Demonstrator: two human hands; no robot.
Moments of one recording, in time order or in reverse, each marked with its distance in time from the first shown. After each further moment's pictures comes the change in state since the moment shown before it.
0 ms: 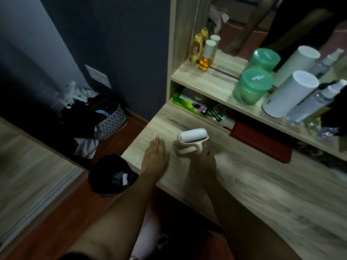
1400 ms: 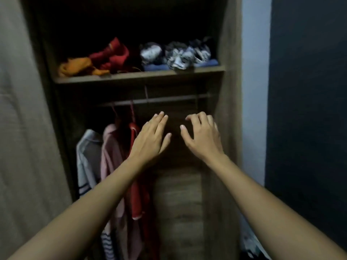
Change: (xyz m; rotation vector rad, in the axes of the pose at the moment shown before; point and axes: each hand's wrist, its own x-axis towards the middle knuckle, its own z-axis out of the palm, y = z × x) left_hand -0.223 -0.444 -0.645 0.714 1.141 -0.208; right_hand -0.244 -0.800 -0.109 0.585 0.612 -1.584
